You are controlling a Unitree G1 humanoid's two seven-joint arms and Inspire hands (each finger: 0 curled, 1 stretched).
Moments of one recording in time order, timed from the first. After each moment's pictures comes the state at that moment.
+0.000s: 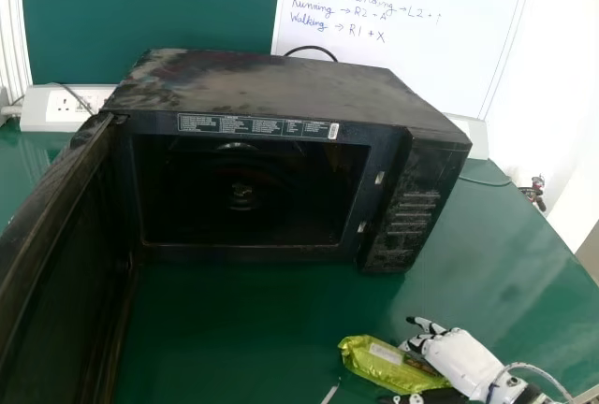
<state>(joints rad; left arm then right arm) 0.29 0.20 0.49 -0.51 -0.83 0.09 -0.33 -0.07 -1.08 0.03 0.29 -0.63 -0.75 0.01</state>
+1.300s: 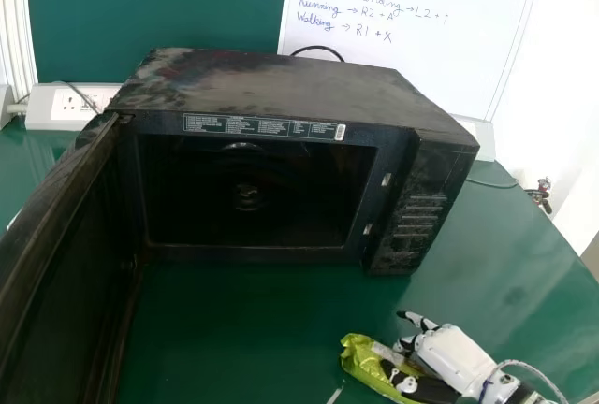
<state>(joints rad) 0.34 0.18 0.48 -0.55 -0.84 0.09 -0.33 -0.12 -1.05 0.08 0.34 -0.60 -0.79 -0.03</state>
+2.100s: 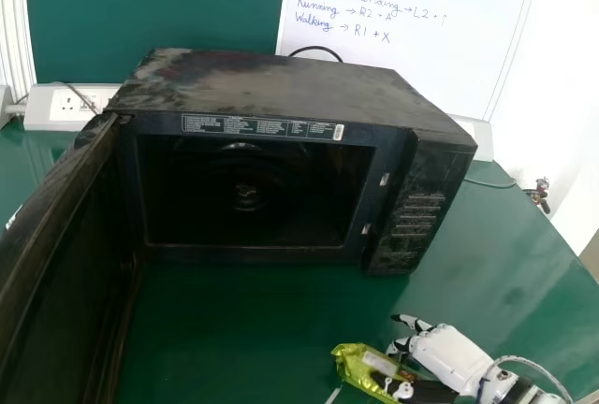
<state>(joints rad) 0.34 0.18 0.48 -0.57 -0.85 0.09 -0.33 -0.13 -1.07 0.08 0.28 -0.60 -0.77 0.06</state>
